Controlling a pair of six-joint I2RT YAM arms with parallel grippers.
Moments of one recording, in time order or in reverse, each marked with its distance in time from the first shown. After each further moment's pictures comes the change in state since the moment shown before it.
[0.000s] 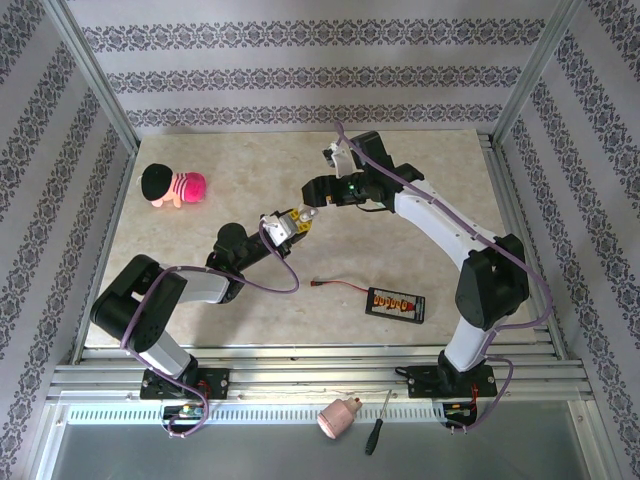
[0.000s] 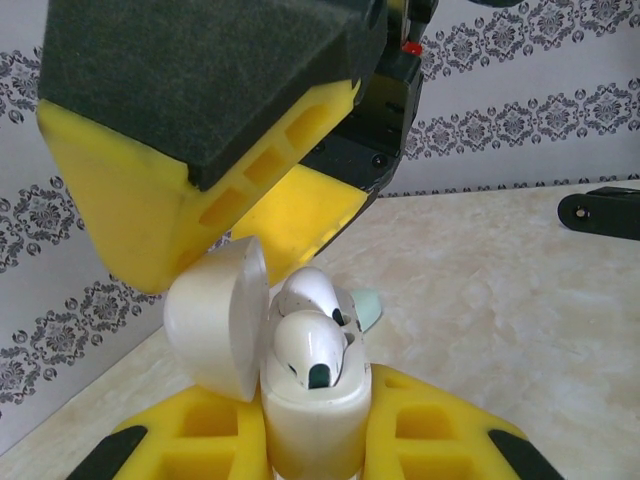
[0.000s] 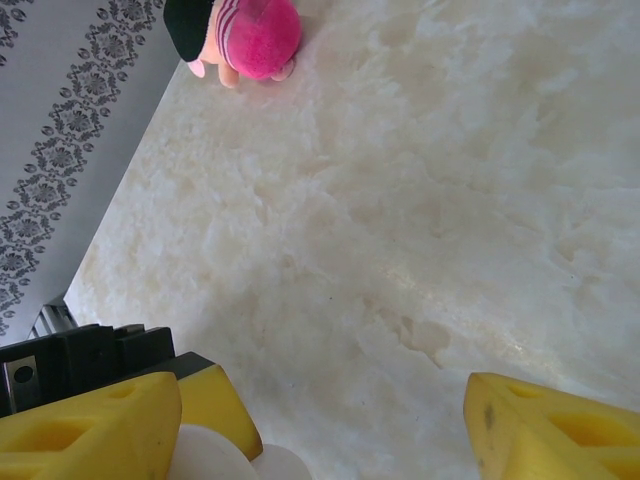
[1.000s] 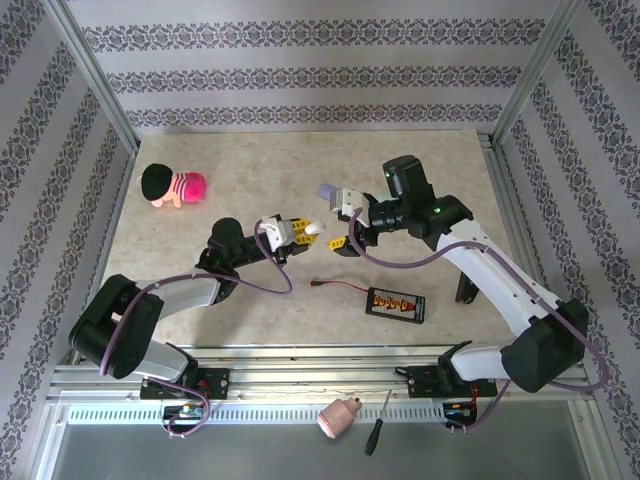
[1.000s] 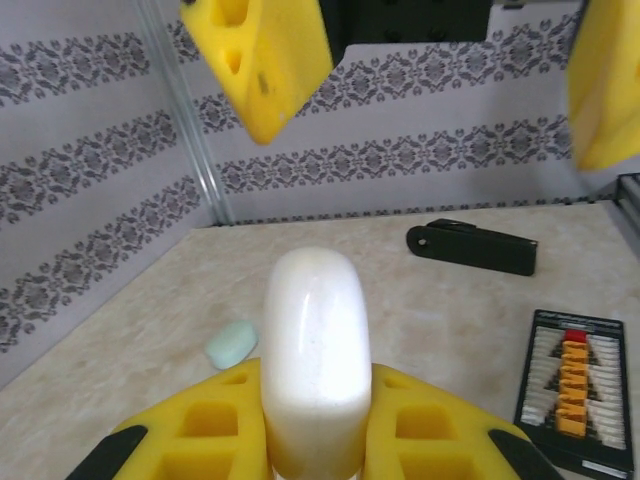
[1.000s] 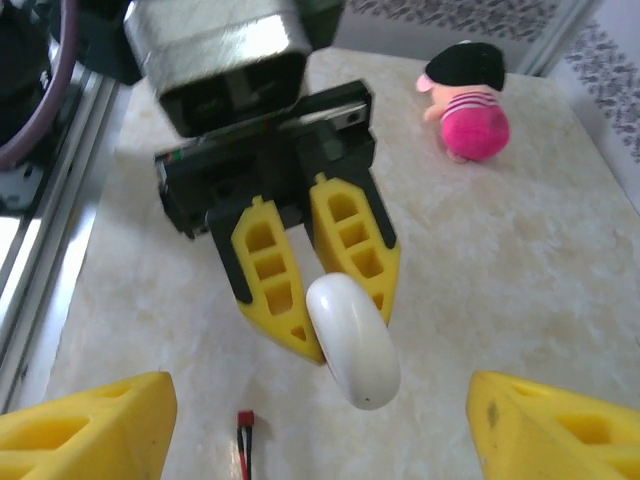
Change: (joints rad) left arm 0.000 -0.167 0.019 -0.234 0.277 -0.075; right arm -0.002 -0.393 -0.261 -0.109 -0.224 -1.154
